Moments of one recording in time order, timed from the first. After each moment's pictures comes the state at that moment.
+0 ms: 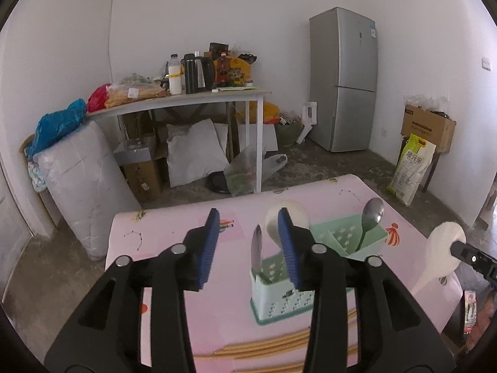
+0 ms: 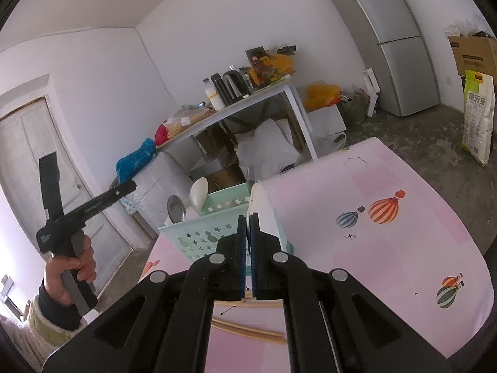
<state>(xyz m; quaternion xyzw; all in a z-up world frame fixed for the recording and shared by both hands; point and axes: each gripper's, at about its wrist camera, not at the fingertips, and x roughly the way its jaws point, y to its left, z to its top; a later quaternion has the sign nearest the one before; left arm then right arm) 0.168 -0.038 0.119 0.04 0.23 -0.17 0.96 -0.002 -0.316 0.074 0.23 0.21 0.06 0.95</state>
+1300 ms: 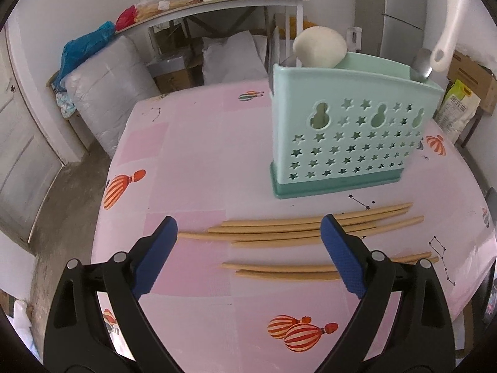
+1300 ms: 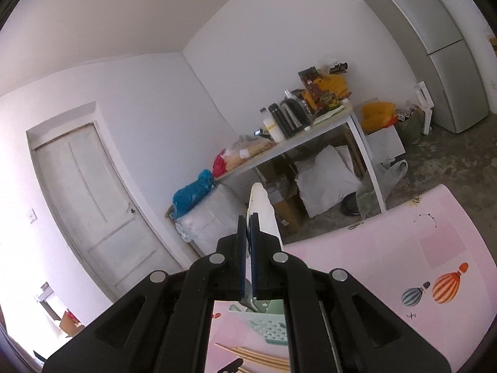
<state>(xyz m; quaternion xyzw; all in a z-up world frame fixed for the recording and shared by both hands) 0.143 -0.043 -0.006 0.07 0.41 -0.05 0.91 0.083 -0.318 0.170 0.26 0.14 0.19 0.94</state>
